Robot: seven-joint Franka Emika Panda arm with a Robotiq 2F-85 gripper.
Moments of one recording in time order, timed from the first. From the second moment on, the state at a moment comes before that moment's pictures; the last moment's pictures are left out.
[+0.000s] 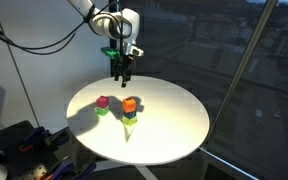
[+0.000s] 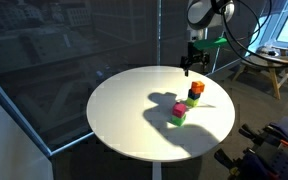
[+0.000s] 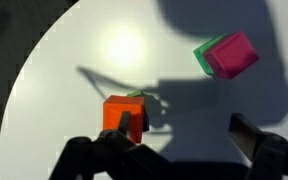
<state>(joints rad) 0.03 0.29 -0.07 -1.96 0.05 2.07 0.29</state>
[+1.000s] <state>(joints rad) 0.12 0.06 0.08 -2.15 0.04 2.07 0.27</state>
